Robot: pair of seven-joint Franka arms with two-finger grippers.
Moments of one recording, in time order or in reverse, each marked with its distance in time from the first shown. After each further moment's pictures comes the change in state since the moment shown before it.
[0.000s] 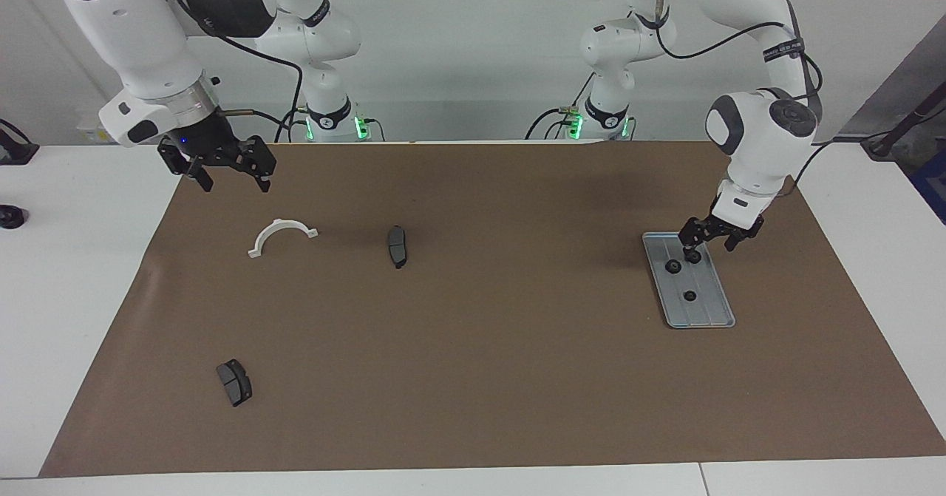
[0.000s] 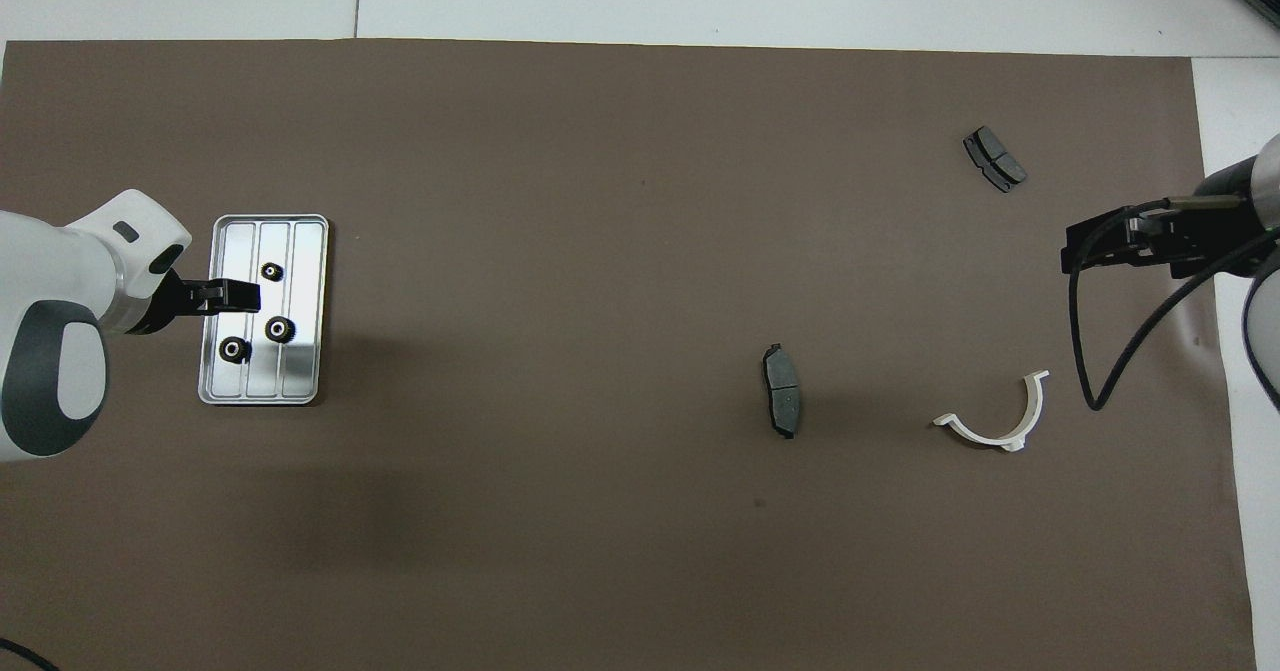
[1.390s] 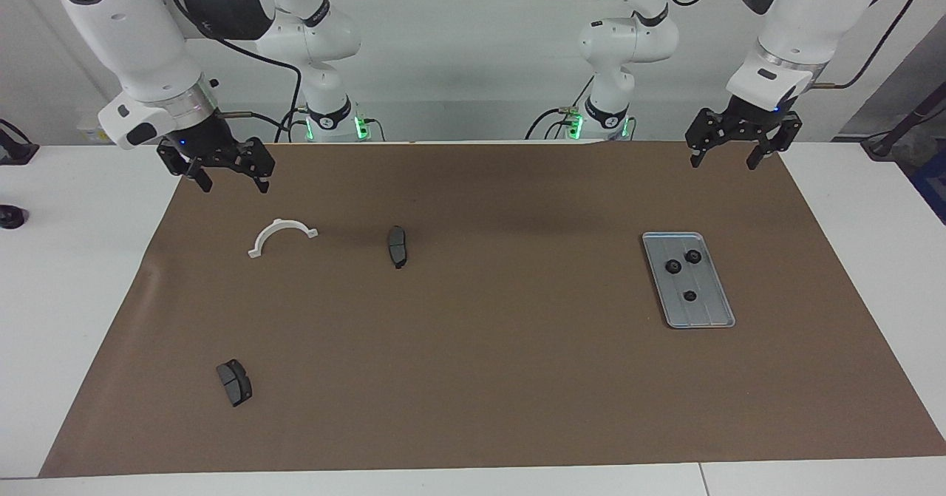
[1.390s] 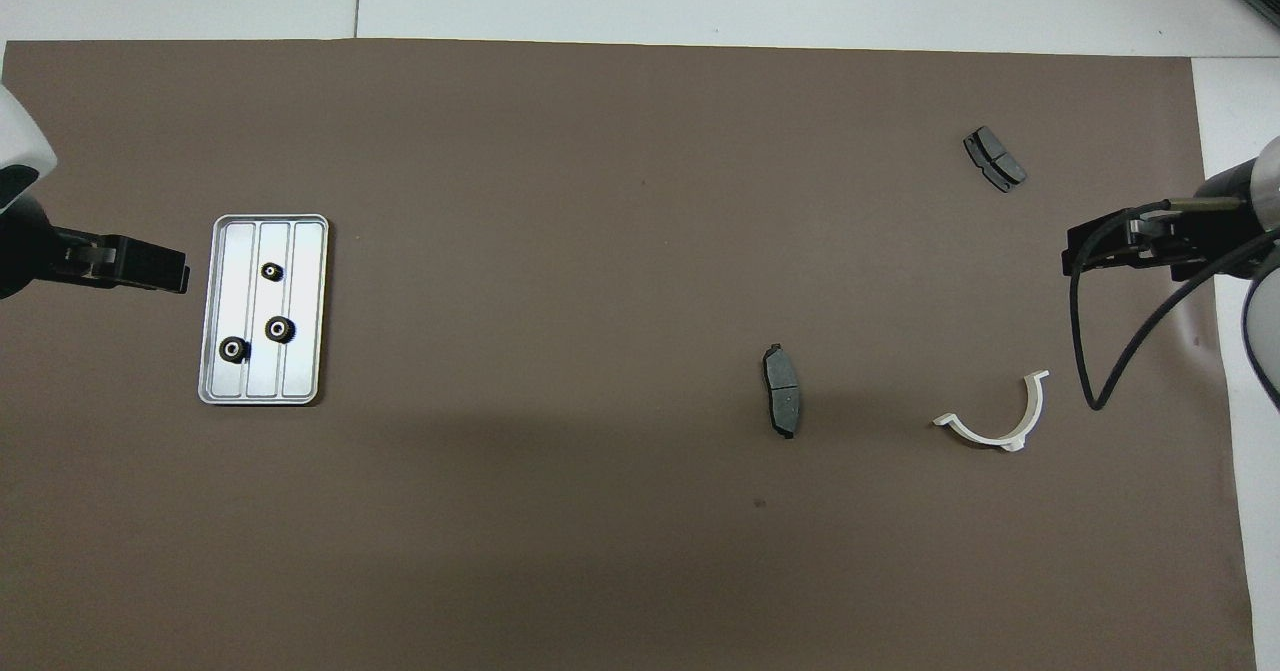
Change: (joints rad) left arm -0.209 -0.103 0.098 0.469 -0.017 -0.587 0.034; right arm 0.000 0.000 -0.003 -0.005 0.000 0.000 0.000
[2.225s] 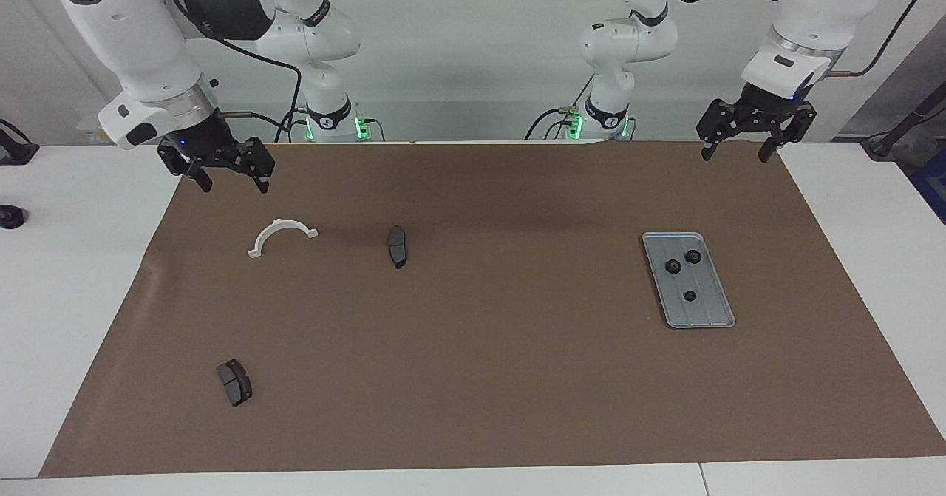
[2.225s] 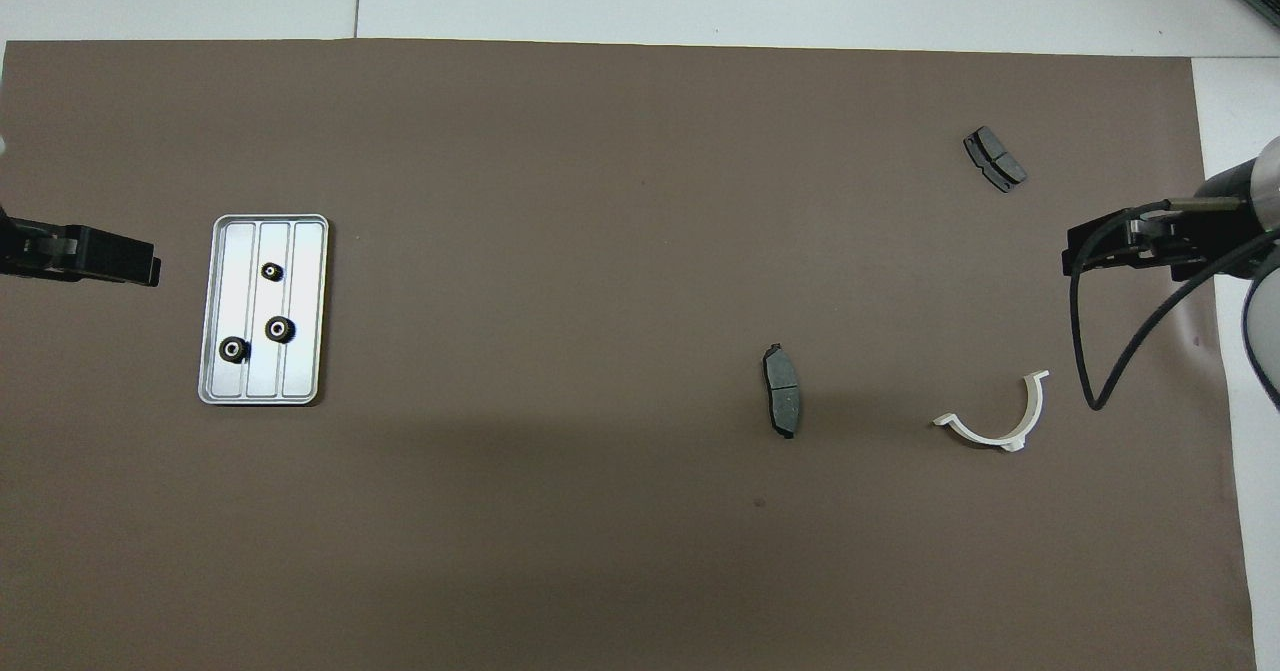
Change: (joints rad) left arm 0.121 0.005 -0.100 0.049 -0.015 -0.033 0.001; right arm 0.000 0.000 0.000 0.000 0.000 0.000 0.000
